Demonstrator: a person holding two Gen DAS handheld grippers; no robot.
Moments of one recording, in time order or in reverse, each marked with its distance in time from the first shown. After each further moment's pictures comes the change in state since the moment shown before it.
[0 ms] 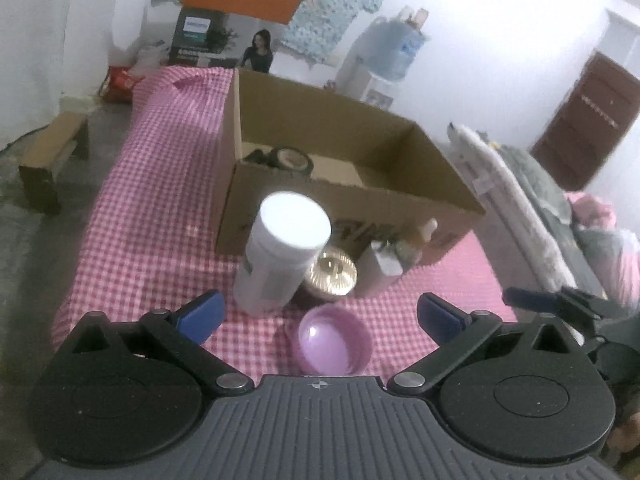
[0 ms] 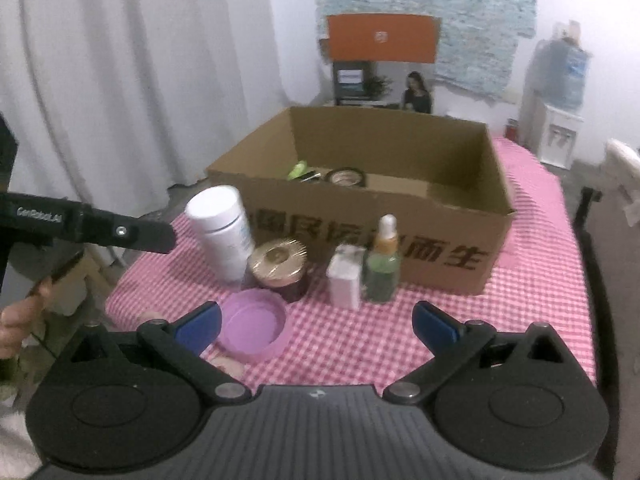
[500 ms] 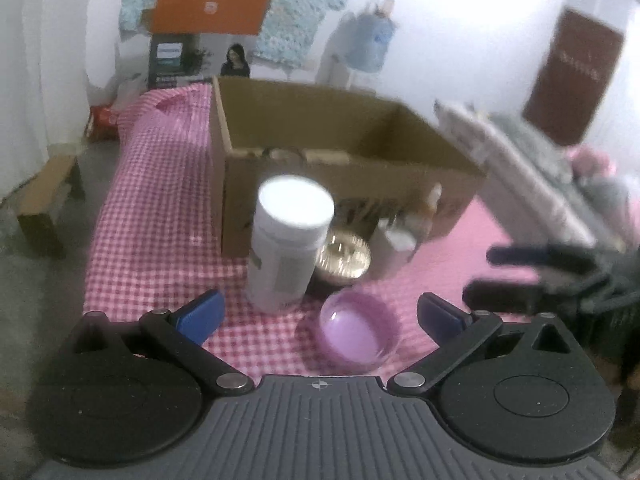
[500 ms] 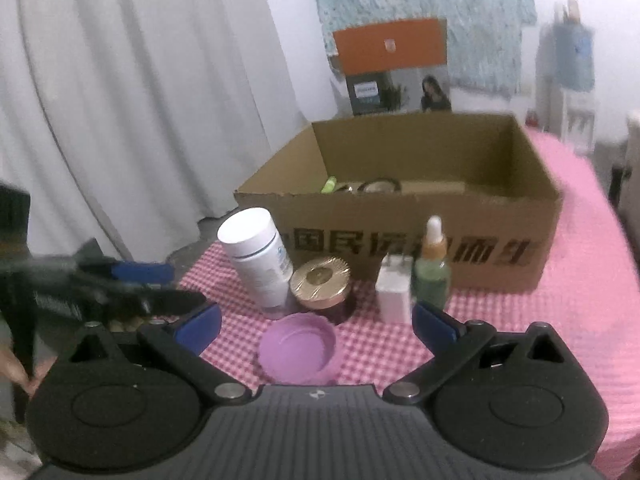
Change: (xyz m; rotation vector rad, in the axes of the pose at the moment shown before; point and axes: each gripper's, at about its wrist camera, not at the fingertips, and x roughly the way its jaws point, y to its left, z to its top) left arm 0.013 -0.003 -0.026 0.198 -0.008 0.040; right arm 0.018 0.001 -0.003 0.133 -0.065 0.112
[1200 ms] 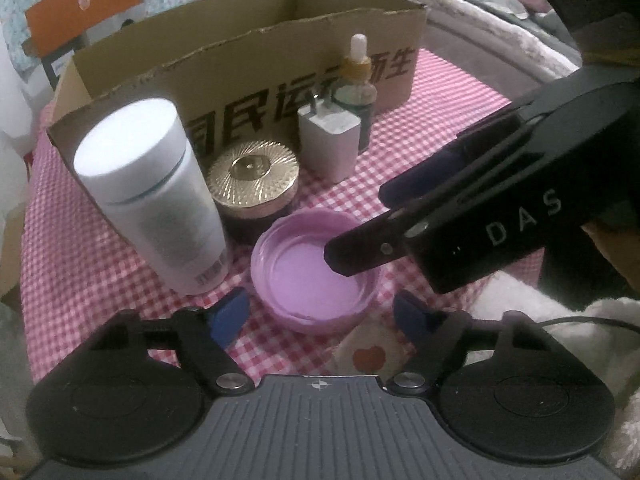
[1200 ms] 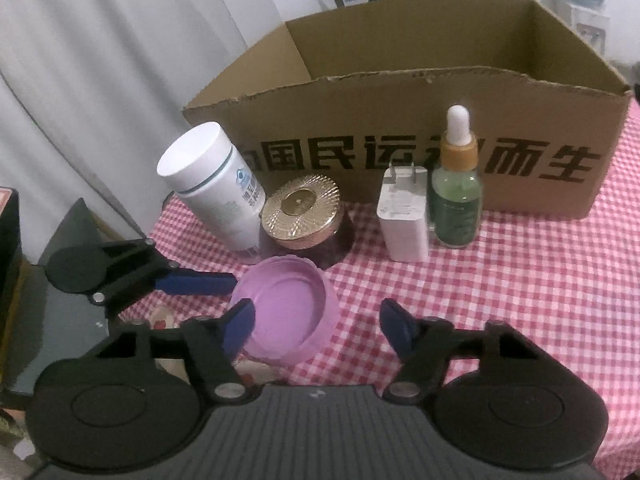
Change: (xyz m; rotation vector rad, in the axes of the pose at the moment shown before) left arm 0.067 -0.046 -0.022 0.373 0.238 -0.030; right arm 0.073 -0.014 -0.013 0.073 0.256 0.015
